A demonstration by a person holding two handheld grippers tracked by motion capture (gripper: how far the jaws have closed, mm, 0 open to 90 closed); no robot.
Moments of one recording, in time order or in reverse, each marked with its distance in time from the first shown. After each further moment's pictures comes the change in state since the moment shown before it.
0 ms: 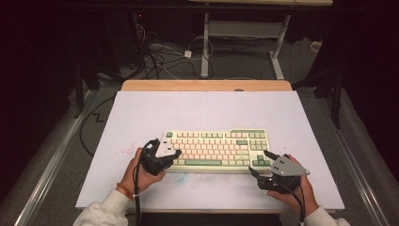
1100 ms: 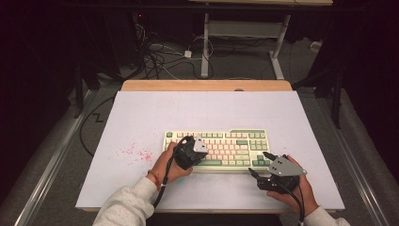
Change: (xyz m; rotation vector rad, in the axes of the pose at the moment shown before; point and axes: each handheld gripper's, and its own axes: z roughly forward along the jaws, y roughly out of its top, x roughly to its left) left arm -0.024 0.046 0.067 0.105 -0.091 0.107; right arm 0.001 -0.003 0.004 0.033 0.001 -0.020
